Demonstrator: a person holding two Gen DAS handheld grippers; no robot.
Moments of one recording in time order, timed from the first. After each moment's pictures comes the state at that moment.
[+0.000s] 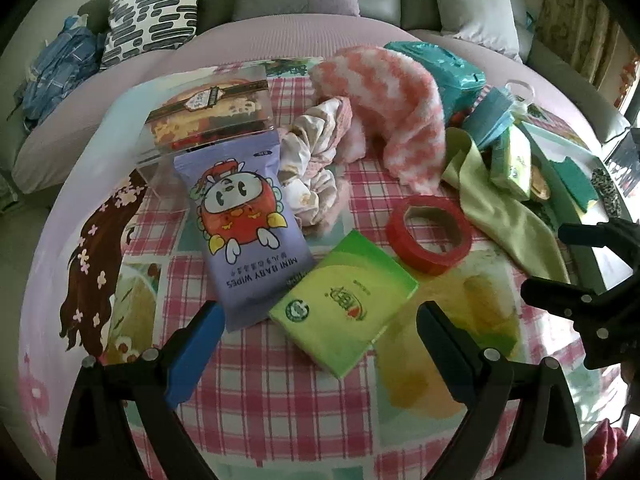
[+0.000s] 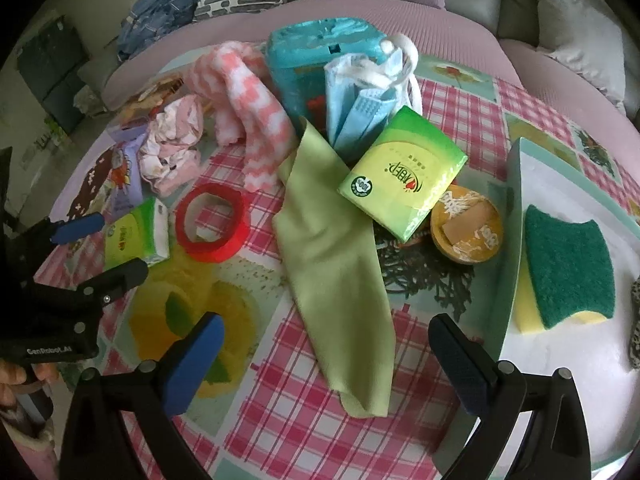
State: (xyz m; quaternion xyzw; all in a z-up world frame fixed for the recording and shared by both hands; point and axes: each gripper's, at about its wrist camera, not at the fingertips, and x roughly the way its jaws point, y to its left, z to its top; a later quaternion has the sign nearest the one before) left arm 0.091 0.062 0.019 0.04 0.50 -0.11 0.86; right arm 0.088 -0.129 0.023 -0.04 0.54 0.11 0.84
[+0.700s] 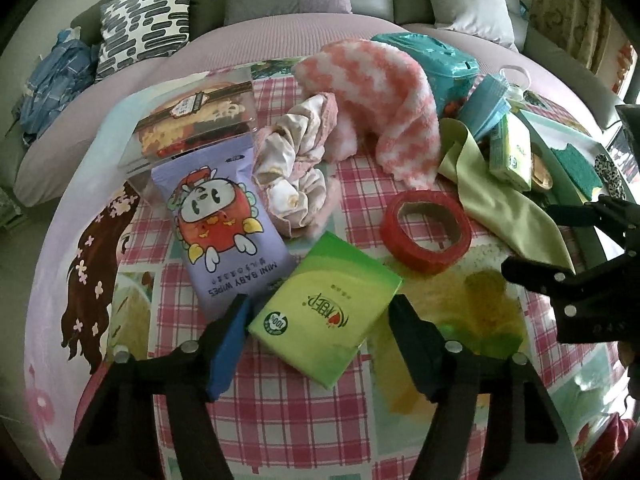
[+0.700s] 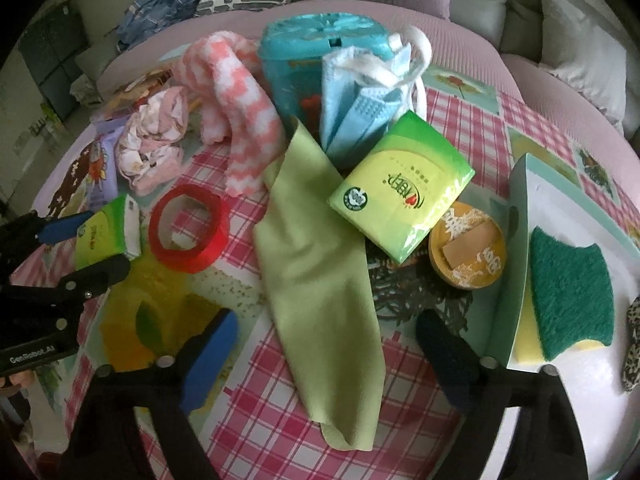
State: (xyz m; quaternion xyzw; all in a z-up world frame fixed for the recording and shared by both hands) left arm 0.095 0.045 0.014 0.07 0.50 -0.11 0.86; right arm 0.115 -0.129 -0.002 -0.07 0.52 0.10 0.84
